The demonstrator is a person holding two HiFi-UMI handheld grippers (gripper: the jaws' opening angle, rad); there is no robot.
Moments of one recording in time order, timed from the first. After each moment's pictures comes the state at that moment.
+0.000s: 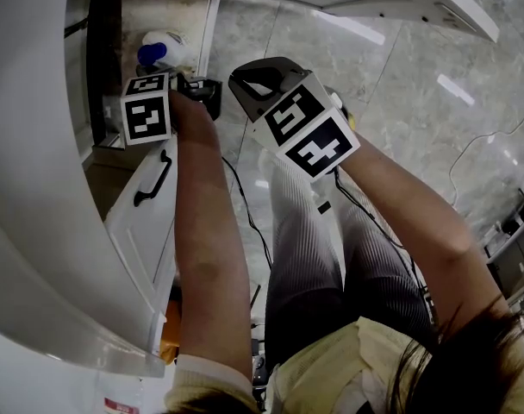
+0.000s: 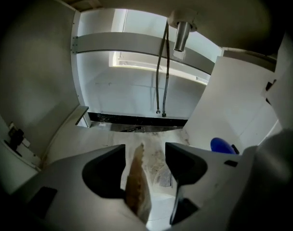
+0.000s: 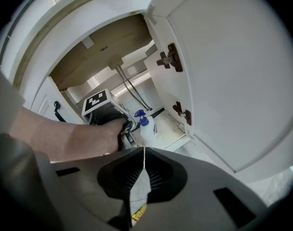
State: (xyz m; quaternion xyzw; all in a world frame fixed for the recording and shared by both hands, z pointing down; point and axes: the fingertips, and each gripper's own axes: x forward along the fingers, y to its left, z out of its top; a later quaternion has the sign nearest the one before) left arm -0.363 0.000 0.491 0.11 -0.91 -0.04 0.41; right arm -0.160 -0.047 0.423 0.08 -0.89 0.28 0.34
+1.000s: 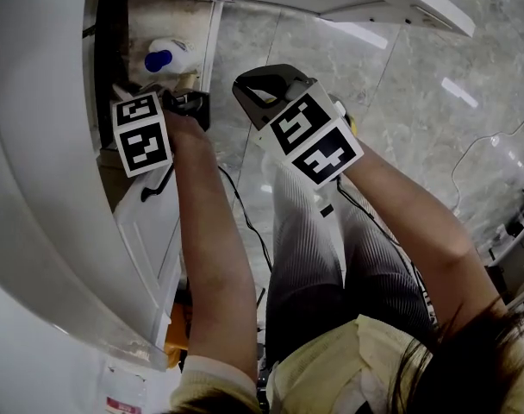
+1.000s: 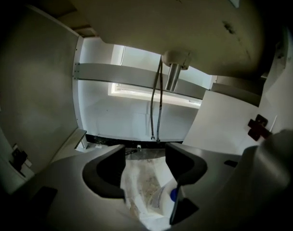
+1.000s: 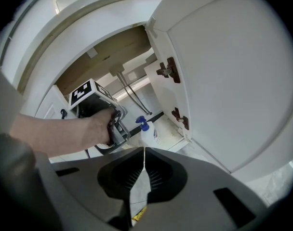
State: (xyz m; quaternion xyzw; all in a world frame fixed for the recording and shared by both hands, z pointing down) left arm -0.382 -0.002 0.404 0.13 -0.94 -0.06 0.30; right arm -0.153 -0.051 0.400 0.09 -0.90 0.28 0.33
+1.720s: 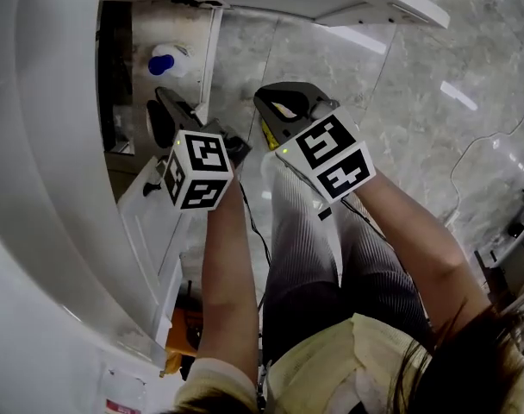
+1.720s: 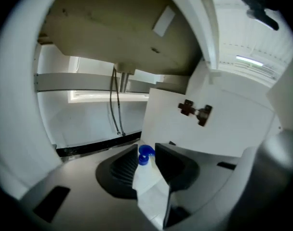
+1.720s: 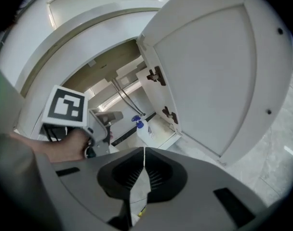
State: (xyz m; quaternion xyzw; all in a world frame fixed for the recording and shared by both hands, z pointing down) left arm -0.282 -0.028 0.370 0.37 -0.89 0.02 0.28; right arm -0.113 -0.043 0.390 0.15 -0.88 0.31 0.32
